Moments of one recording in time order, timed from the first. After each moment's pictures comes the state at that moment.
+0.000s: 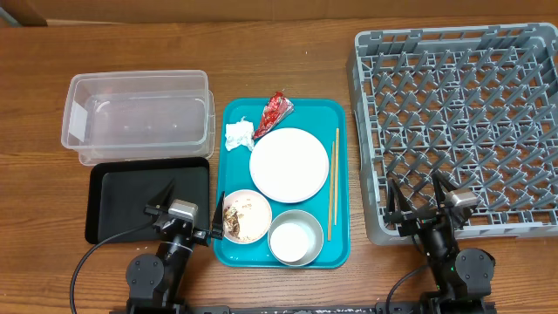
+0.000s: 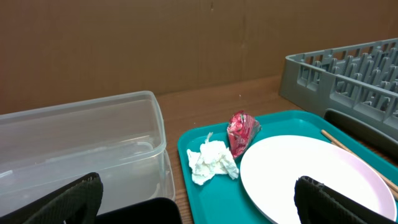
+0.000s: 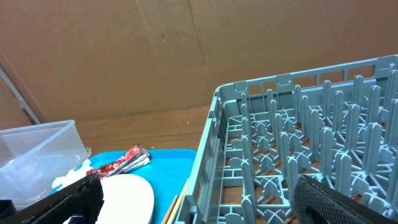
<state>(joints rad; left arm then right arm) -0.07 0.02 0.01 -0.06 0.20 0.06 0.06 0.01 0.02 -0.02 -0.17 0.24</state>
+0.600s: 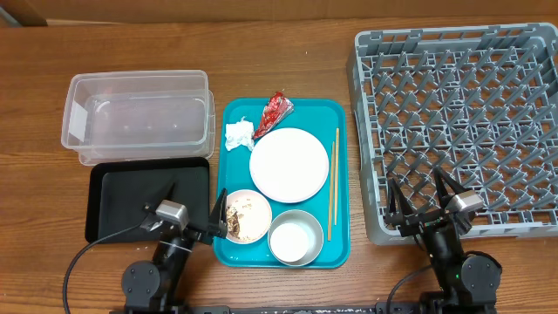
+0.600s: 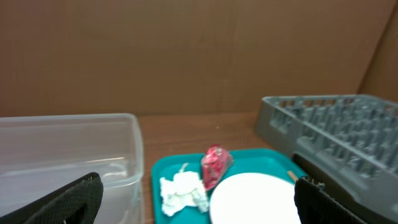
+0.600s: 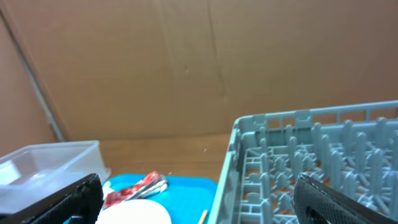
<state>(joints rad) -0.07 0.02 0.02 0.05 0.26 -0.15 0.06 0.01 0.04 0.09 -0.23 0.24</state>
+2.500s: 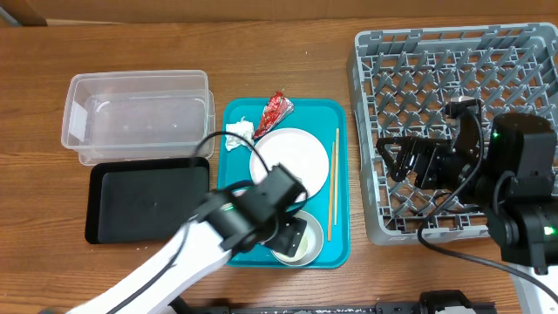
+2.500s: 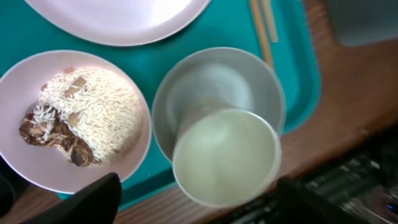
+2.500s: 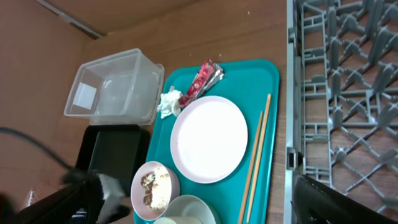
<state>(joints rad) -0.83 1.30 1.05 -1.04 0.05 -0.44 0.06 0.99 1.22 -0.97 -0.49 0.30</state>
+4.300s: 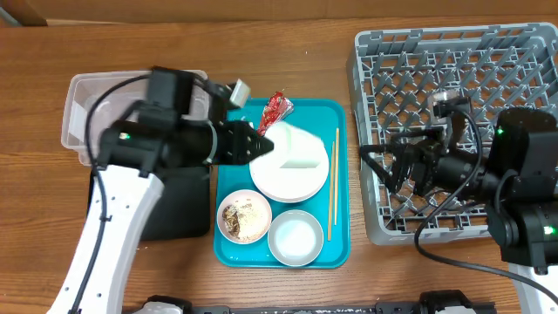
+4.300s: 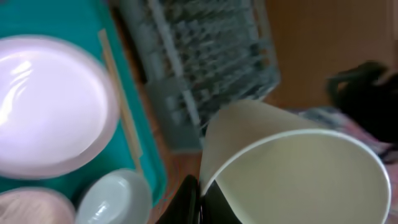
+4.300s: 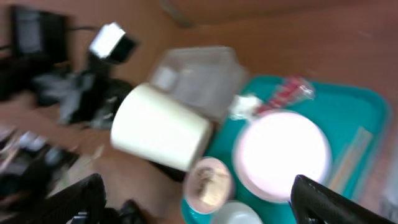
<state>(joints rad) -0.19 1.38 1.39 -0.99 0.91 -0.25 0.06 0.99 1.22 -0.83 -0.87 0.20</state>
